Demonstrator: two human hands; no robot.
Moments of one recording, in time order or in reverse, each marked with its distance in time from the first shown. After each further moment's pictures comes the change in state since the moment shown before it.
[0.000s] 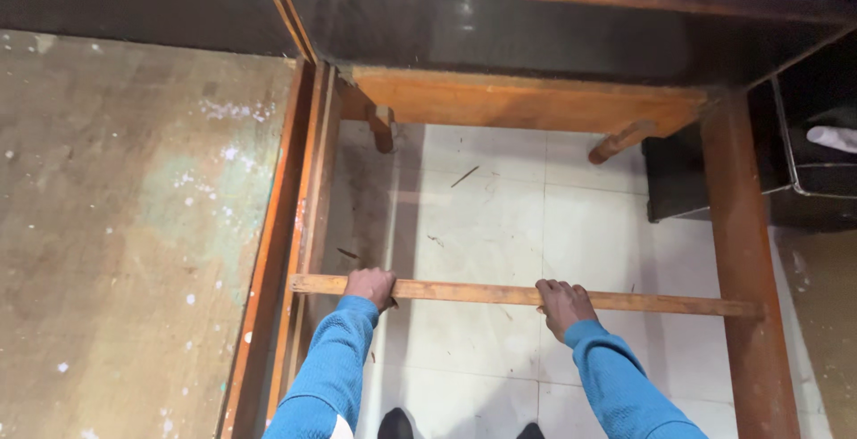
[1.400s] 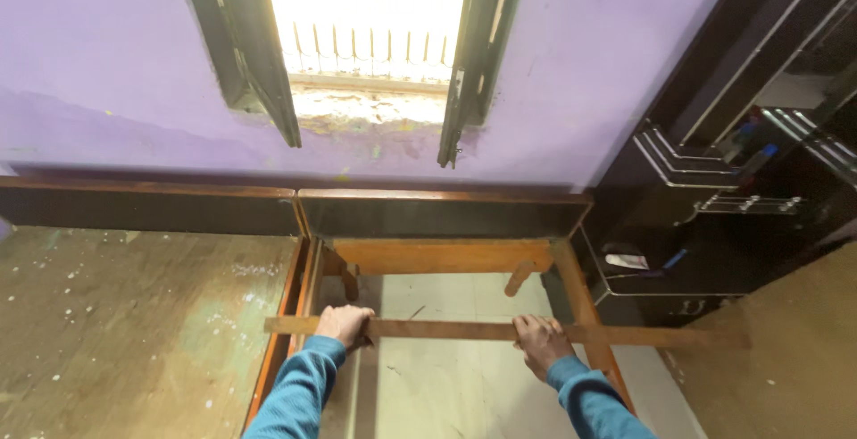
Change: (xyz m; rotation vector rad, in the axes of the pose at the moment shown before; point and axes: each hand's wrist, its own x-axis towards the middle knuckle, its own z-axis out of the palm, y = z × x) left_hand -0.175 0.065 -0.270 -0.023 0.391 0.140; right_hand -0.219 0.012 -0.269 -0.032 0.480 -0.024
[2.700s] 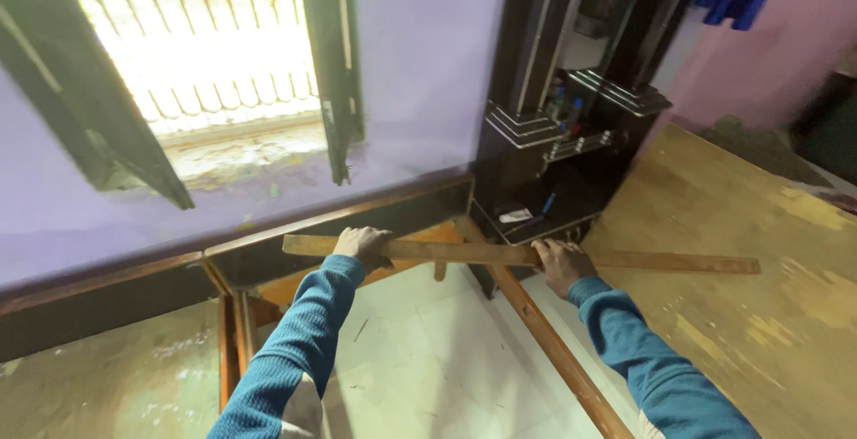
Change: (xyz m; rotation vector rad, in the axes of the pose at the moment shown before) left_hand 0.022 0.197 -0.214 0.167 0.180 0.506; right_hand -0.144 0.087 -0.145 -0.188 0.332 0.352
